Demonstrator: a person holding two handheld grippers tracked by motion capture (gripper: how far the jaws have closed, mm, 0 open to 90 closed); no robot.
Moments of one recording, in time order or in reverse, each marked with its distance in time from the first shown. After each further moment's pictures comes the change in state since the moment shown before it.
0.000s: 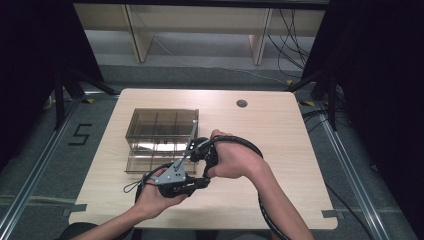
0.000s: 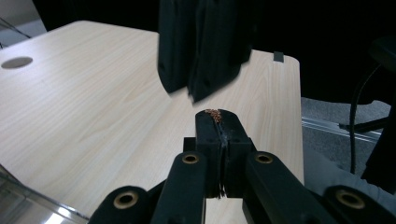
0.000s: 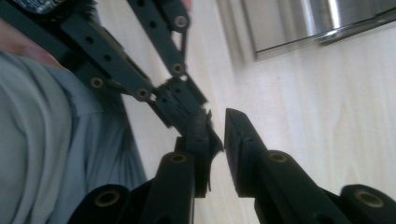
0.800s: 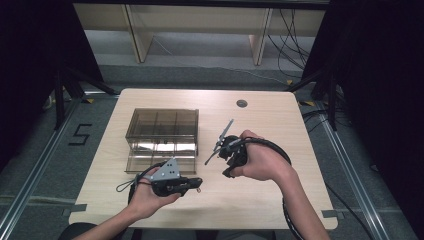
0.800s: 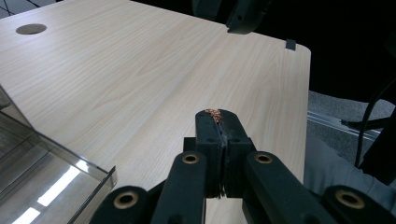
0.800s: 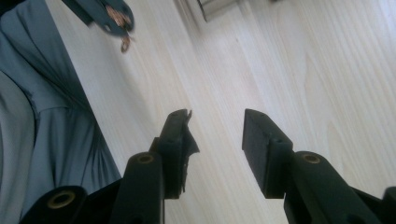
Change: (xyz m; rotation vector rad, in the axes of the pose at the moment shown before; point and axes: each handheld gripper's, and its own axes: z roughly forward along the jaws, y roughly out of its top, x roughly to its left) left arm 0.009 -0.002 -0.018 0.069 0.050 -0.023; right arm -0.021 -0.064 0.003 -0.096 -0.043 0.160
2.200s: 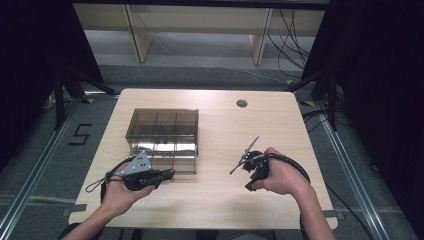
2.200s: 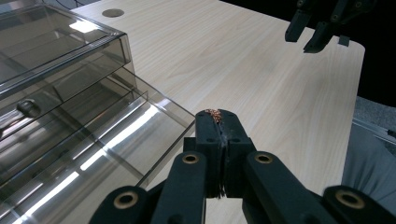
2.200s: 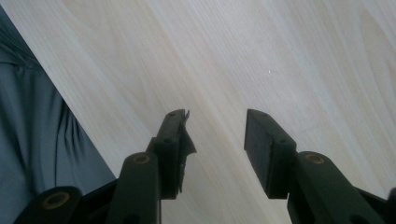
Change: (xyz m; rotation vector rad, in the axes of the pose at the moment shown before) left arm 0.028 -0.013 -0.058 0.018 0.169 -0.050; right arm -0.020 -0.072 0.042 0.072 0.025 0.165
